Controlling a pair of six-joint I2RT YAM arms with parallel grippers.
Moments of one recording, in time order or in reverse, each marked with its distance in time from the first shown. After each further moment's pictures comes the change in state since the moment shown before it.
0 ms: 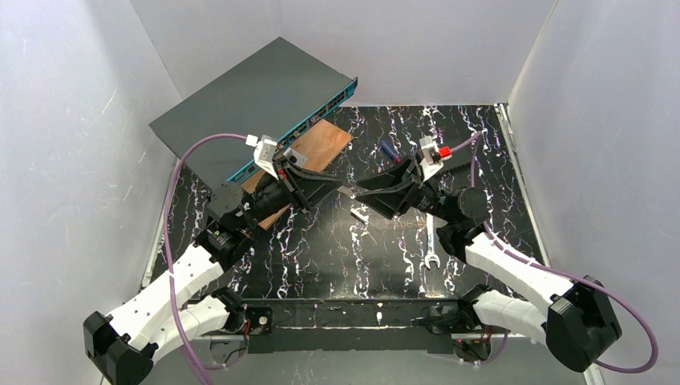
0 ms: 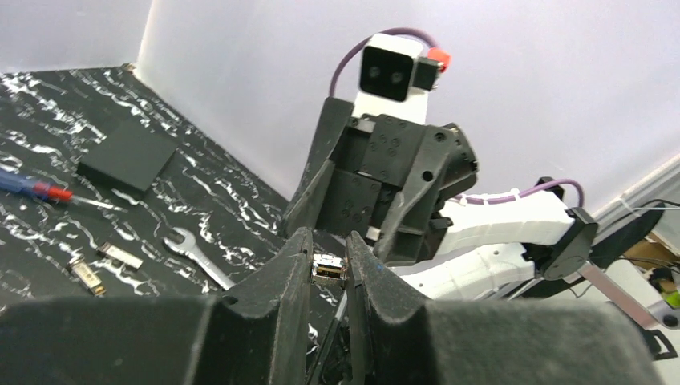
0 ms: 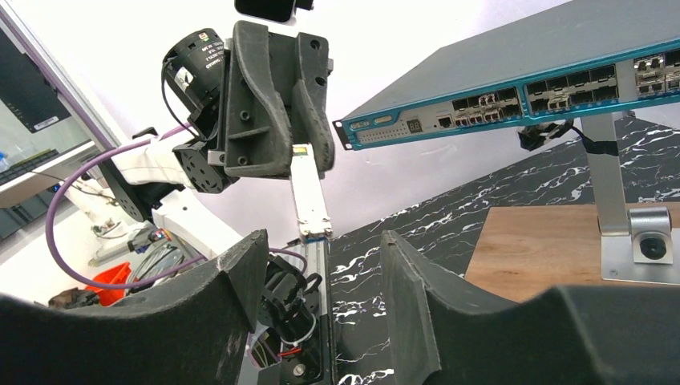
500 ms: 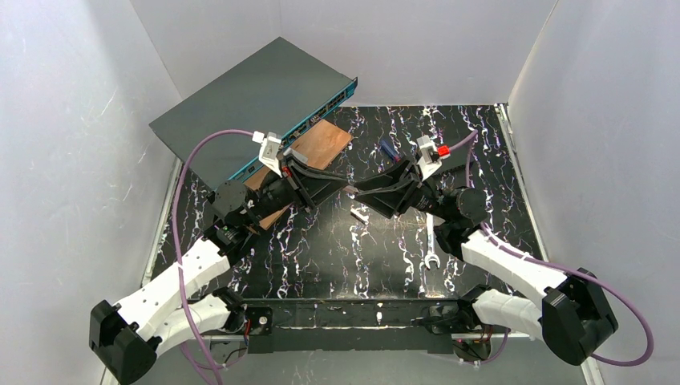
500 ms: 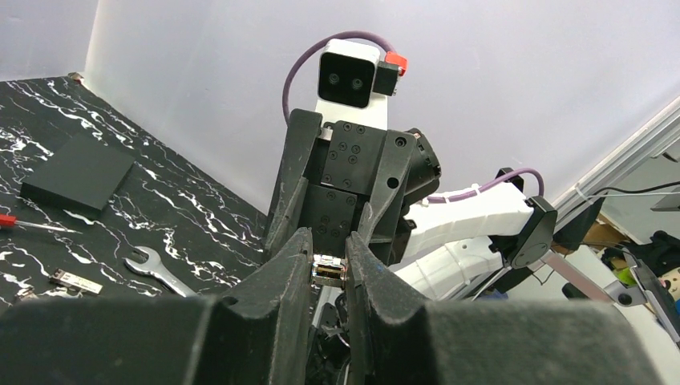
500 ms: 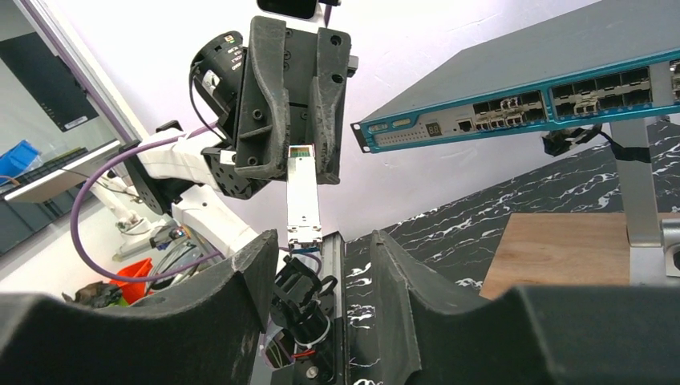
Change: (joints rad) left arm 0.000 0.062 -0.010 0.166 0.079 -0.065; right arm 0.000 0.046 0.000 0.095 -0.030 0.057
